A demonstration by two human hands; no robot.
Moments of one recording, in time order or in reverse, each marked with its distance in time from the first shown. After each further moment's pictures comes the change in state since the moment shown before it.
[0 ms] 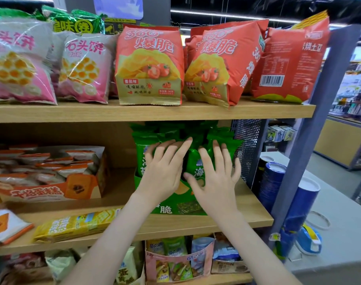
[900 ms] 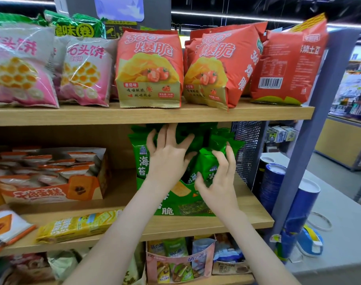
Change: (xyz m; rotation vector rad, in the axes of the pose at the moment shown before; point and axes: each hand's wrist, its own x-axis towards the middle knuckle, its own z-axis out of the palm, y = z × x) left_hand 0.037 0.002 0.015 0.319 -0.012 -0.115; right_hand -0.001 0.021 0.014 0.428 0.063 0.001
